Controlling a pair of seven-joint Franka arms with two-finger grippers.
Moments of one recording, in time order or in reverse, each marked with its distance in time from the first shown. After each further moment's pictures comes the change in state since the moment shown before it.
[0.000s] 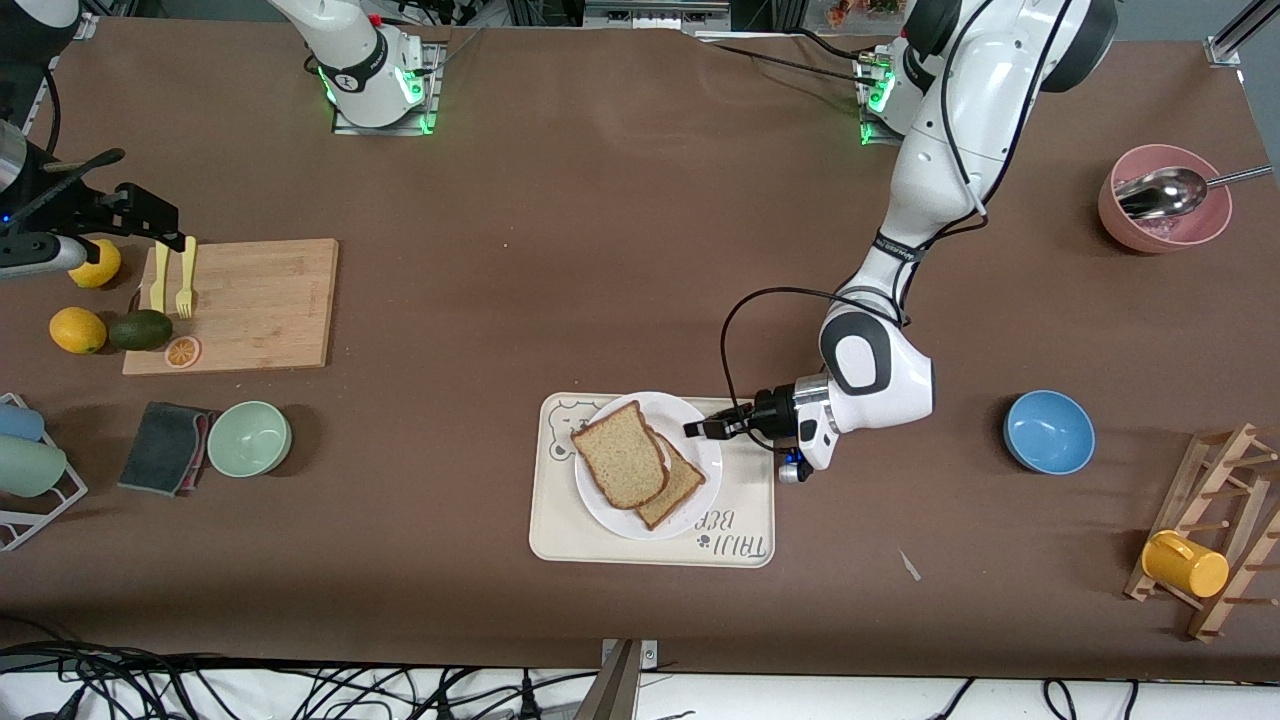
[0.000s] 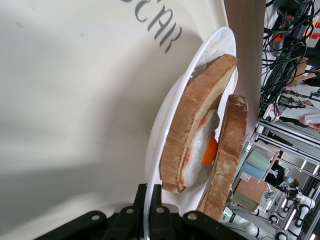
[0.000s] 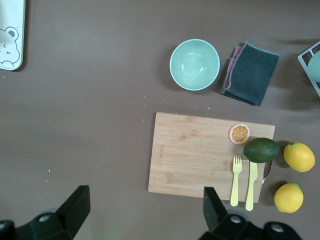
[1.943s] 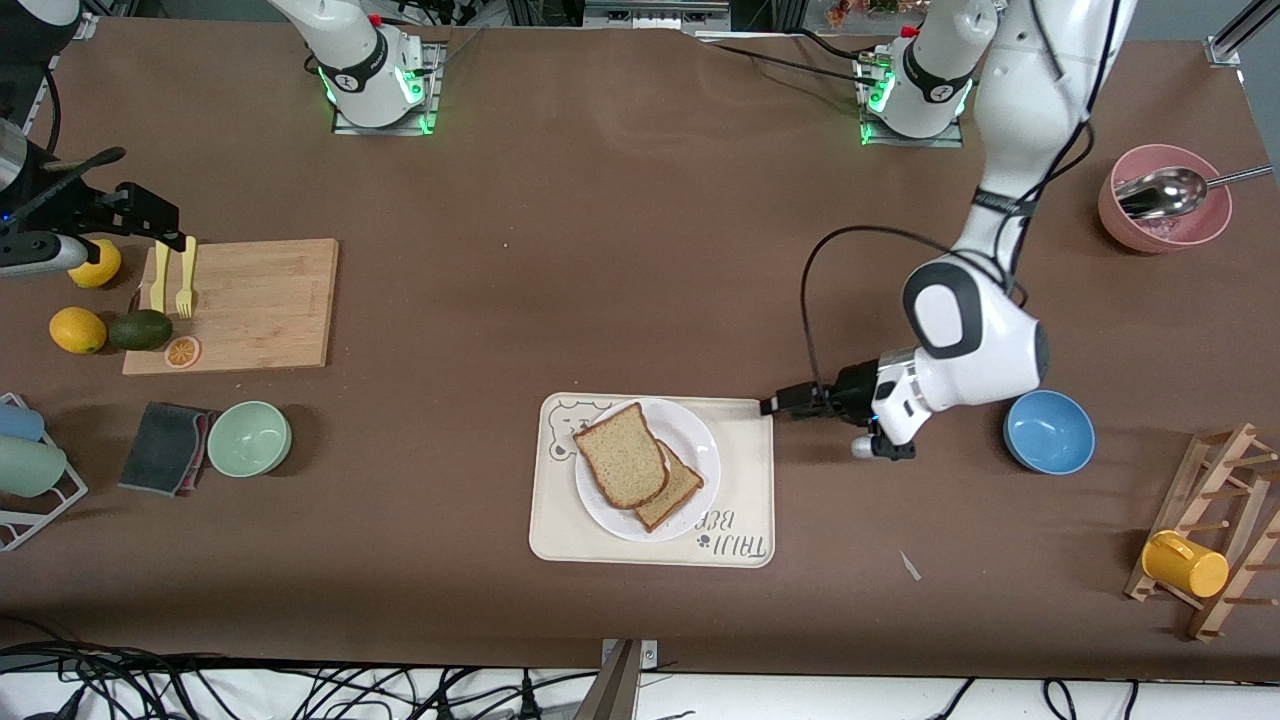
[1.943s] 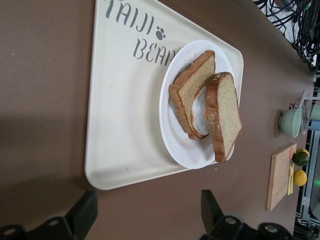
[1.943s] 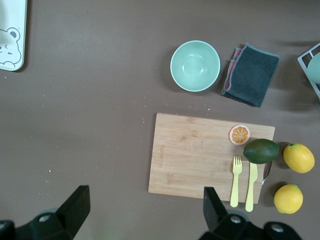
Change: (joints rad) left arm 0.097 -0.369 0.045 -0.300 0.458 -0.013 0.139; right arm 0.000 0.000 0.003 0.004 0.000 0.000 0.000
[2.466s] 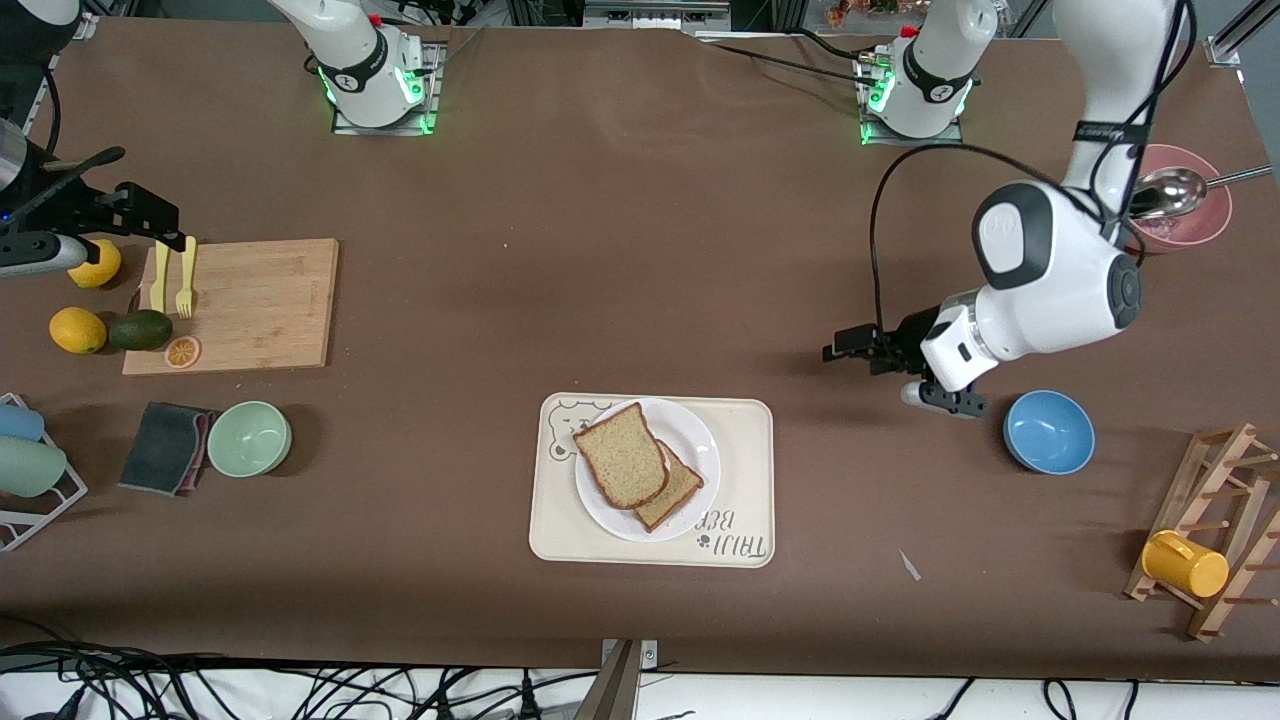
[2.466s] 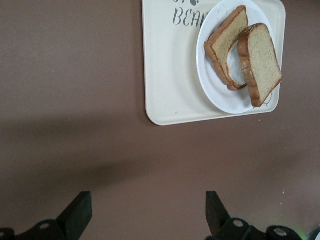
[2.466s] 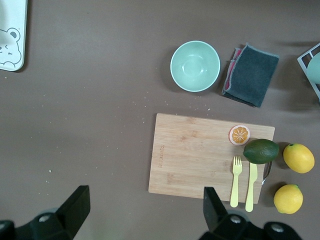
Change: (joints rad) left arm 0.127 -0.259 -0.092 -0.120 0.496 -0.131 -0.243; right arm 0.000 0.000 0.000 0.001 0.000 0.000 0.000
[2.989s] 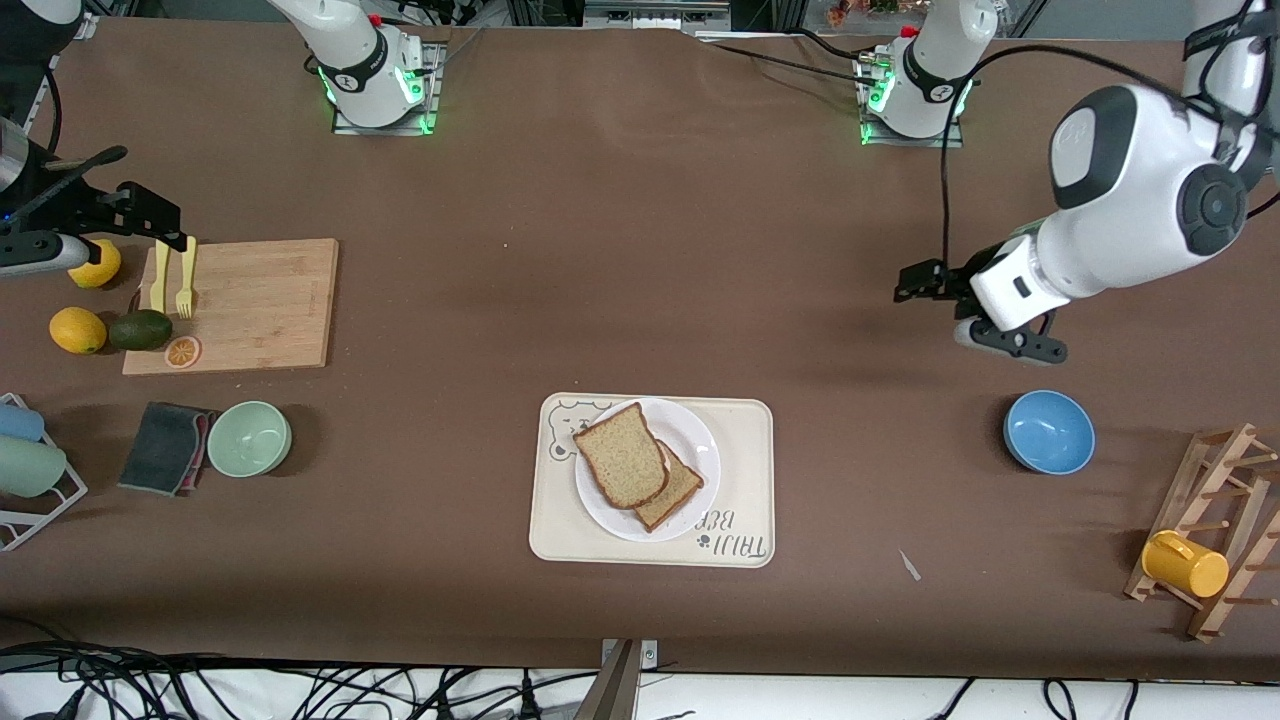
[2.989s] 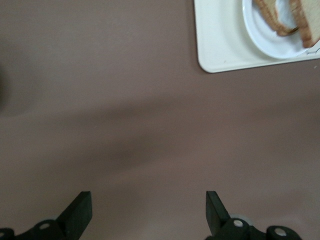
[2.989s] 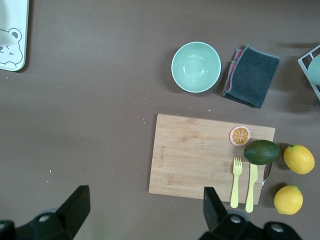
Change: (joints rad) left arm 0.084 -0.187 -0.018 0.015 0.323 -0.302 -0.060; right arm 0.003 0.000 0.001 0.002 0.000 0.000 0.000
